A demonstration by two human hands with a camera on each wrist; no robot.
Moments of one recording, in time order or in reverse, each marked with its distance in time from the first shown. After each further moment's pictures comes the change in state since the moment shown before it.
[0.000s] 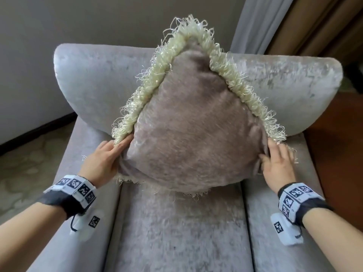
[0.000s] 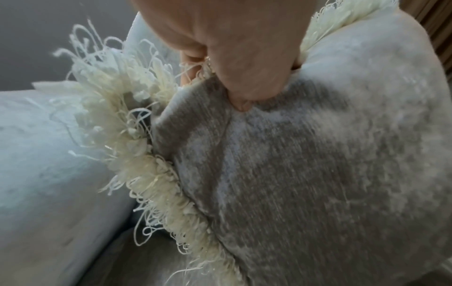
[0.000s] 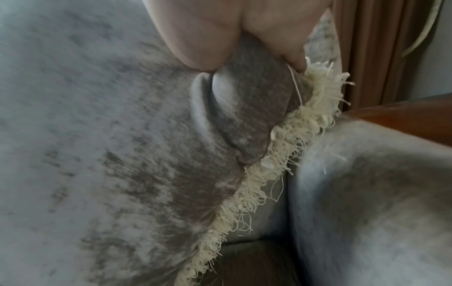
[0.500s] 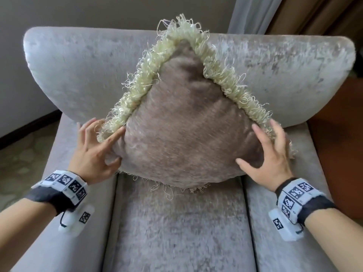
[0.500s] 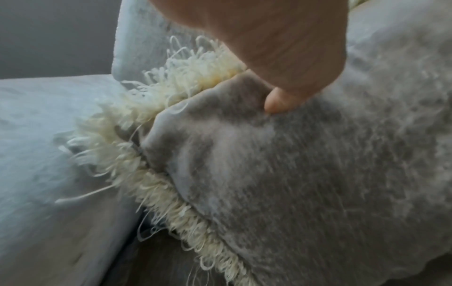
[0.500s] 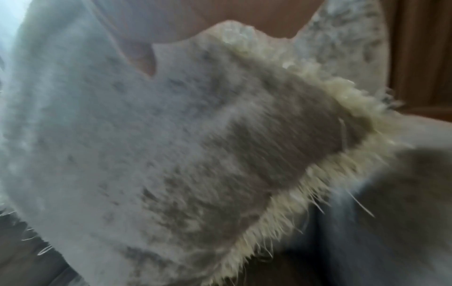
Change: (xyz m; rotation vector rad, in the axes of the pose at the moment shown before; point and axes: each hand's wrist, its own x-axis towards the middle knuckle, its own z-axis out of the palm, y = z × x) left_hand 0.019 -0.012 0.013 0.152 0.137 0.051; right_hand -0.002 -0.031 -0.003 0.087 -0.084 -0.139
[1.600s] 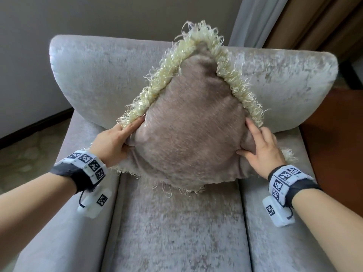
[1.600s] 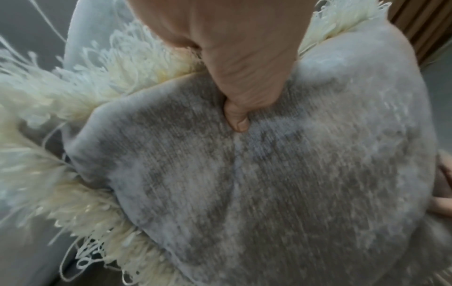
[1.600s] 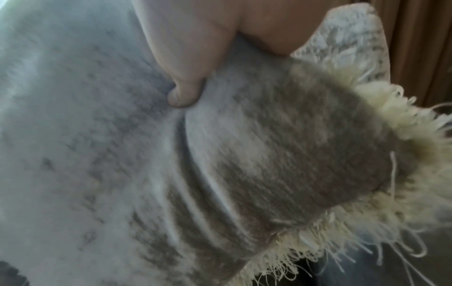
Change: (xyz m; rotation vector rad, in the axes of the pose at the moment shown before) left_hand 0.023 0.028 -0.023 -0.107 -0.205 -0.082; right_hand 0.018 -0.004 -0.012 -0.052 -0.146 0.098
